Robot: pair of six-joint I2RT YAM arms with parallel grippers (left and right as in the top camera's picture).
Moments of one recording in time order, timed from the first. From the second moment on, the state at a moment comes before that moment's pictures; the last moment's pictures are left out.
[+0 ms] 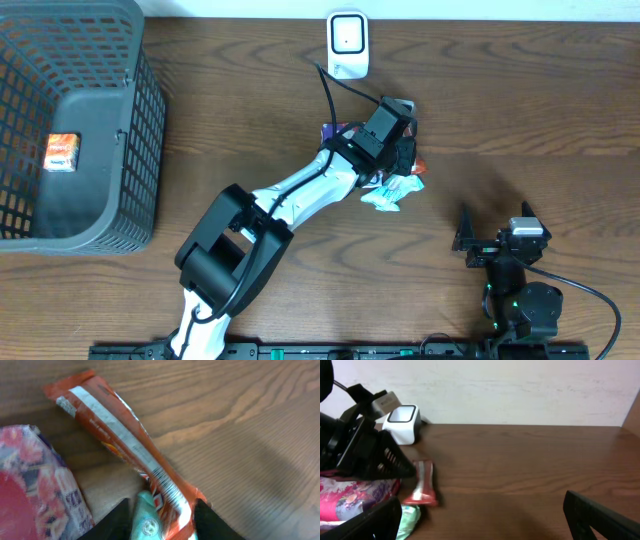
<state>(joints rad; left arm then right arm) -0.74 2.06 1.44 -0.19 0.16 -0.50 0.00 0.01 0.01 -0.07 -0.02 -0.01</state>
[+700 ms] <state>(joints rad) -0.42 1.50 1.44 -0.16 0.18 -0.45 0.00 0.01 0.01 -0.07 -0.02 -0.01</state>
